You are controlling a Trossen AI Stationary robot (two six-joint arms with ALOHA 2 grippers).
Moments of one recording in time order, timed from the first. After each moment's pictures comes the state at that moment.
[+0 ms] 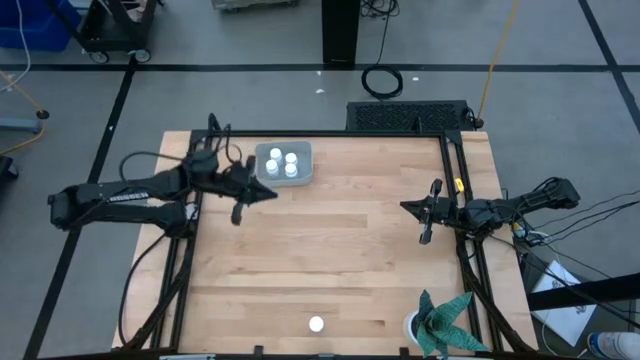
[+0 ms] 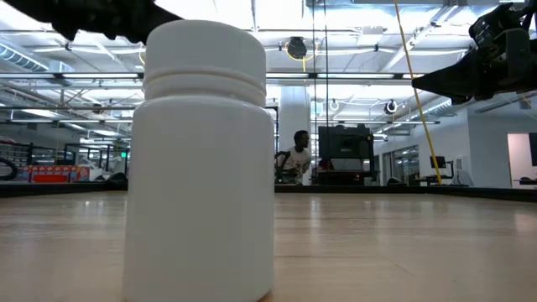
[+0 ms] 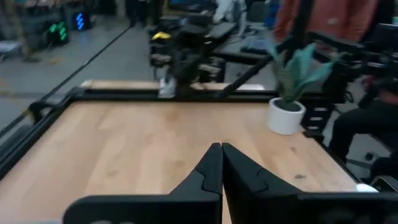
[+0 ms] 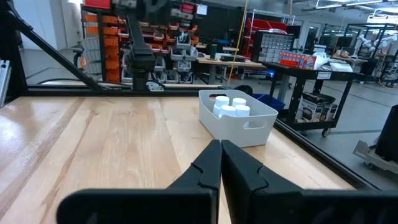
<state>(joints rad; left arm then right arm) 0.28 0.83 0.55 0.11 0.45 0.00 0.30 0.16 0.04 0.15 0.57 -0.07</state>
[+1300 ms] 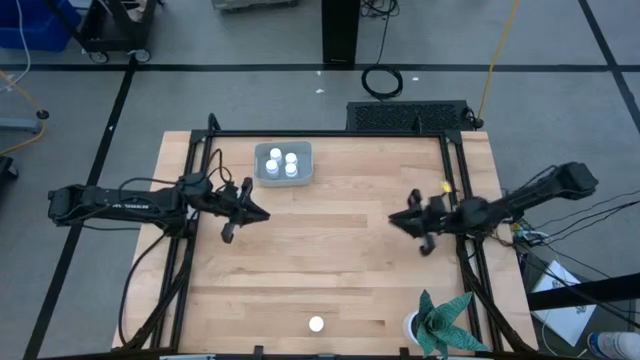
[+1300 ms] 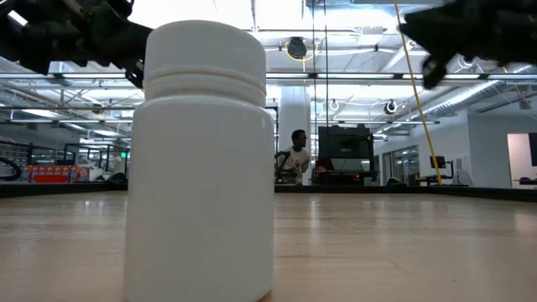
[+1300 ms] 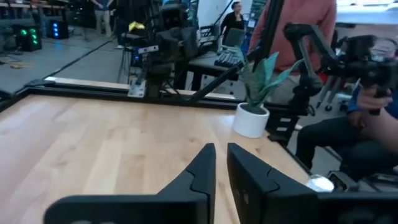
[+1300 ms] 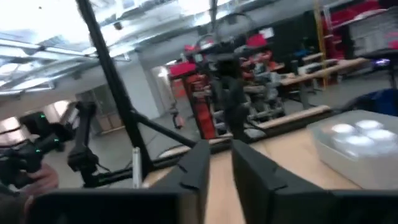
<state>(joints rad) 0.14 0.70 0.24 0.42 0.40 -0.15 0.30 0.78 0.15 0.92 0.28 0.29</state>
